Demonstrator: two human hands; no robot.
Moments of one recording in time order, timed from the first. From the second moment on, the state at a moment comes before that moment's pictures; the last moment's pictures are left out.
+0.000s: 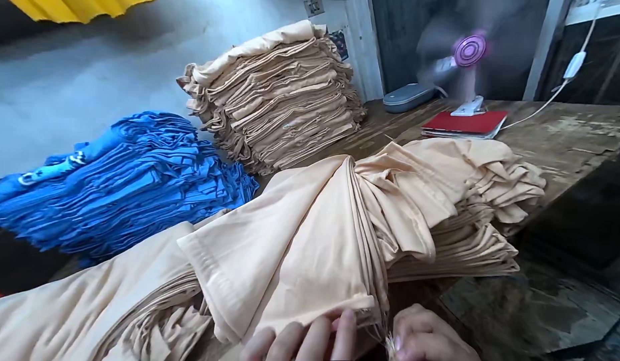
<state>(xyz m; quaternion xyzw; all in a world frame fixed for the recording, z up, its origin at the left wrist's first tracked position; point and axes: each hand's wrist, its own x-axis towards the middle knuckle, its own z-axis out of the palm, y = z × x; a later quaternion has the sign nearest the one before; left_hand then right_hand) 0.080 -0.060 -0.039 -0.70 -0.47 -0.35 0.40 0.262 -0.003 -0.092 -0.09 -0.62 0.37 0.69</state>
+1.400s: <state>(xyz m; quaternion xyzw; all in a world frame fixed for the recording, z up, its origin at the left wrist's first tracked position) 0.097 -0.039 -0.029 -0.74 -0.51 -0.37 0.25 0.256 0.009 -0.084 -0.30 -0.67 0.08 0.68</state>
